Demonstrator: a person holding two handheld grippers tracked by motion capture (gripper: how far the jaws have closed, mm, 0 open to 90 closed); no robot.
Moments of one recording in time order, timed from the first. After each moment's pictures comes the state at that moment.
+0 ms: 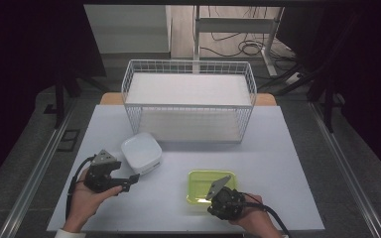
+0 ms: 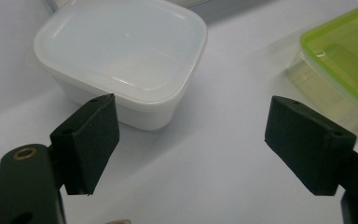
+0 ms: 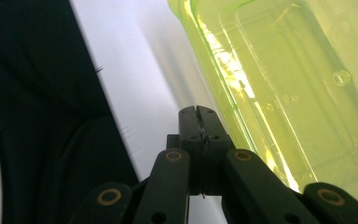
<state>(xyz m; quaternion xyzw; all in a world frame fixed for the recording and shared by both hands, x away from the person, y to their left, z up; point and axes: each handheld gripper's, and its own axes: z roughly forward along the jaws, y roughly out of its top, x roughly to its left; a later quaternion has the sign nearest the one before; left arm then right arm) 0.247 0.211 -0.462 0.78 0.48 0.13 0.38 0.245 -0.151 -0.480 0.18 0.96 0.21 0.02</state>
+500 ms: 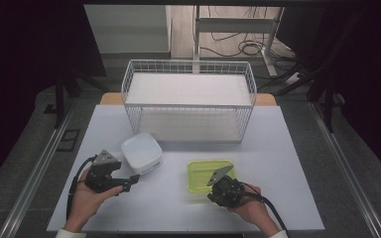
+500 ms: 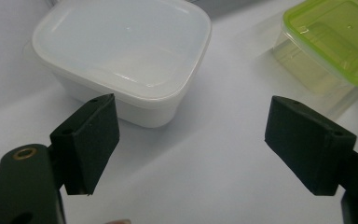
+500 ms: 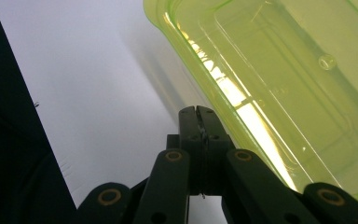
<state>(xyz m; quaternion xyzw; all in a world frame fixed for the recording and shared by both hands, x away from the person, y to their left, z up) 0.249 0.211 -0.465 0.78 0.48 0.13 0.38 0.272 -0.153 -0.485 0.21 0.95 0.23 0.05</state>
